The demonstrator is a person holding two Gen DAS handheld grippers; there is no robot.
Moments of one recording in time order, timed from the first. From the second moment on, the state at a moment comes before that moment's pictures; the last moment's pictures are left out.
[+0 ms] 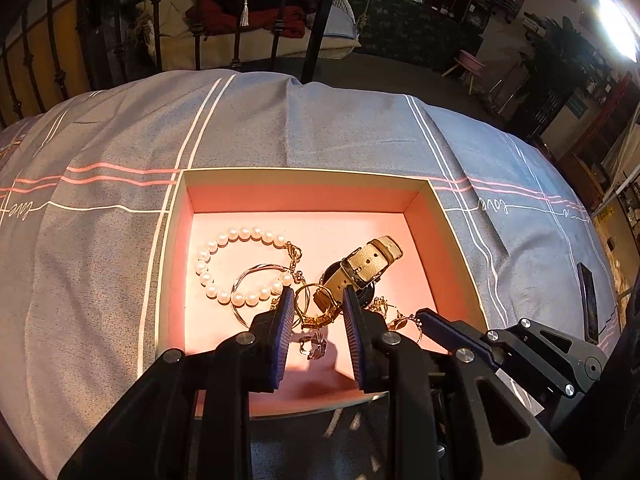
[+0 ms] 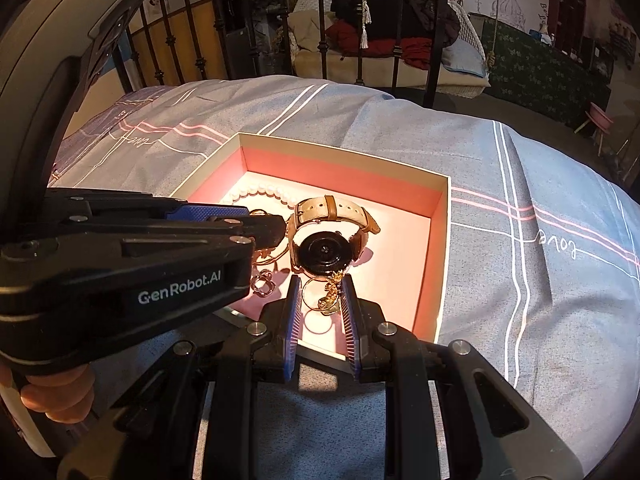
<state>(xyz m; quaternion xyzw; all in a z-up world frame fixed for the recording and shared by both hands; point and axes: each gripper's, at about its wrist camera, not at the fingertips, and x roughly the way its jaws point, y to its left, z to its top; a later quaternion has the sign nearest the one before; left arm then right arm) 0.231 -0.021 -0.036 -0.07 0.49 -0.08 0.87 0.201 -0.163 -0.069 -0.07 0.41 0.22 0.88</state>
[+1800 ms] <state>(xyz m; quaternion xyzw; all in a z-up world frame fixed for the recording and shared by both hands) 0.061 -0.011 0.018 -0.02 0.19 -0.04 0.98 0.052 -0.244 -0.016 -0.01 0.10 0.10 0.99</state>
